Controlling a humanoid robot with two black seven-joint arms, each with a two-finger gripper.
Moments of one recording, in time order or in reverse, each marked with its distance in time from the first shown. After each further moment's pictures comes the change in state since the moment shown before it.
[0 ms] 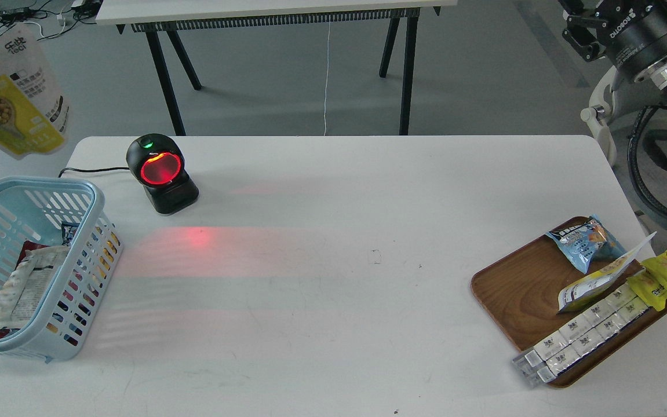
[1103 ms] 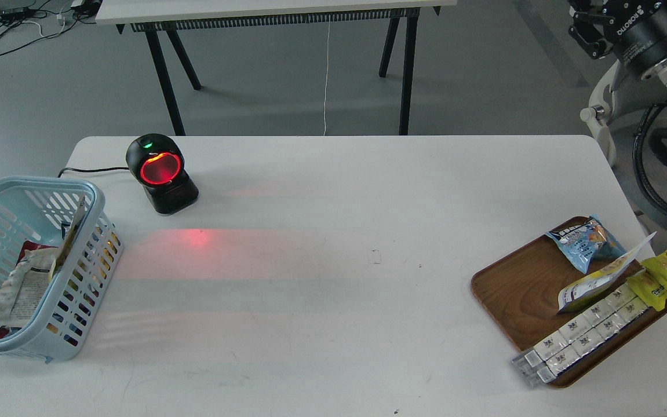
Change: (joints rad) left arm -0.017 0.077 0.248 -0.053 -0.182 0.095 0.000; right arm -0.005 -0.012 0.009 0.007 0.000 0.006 0.000
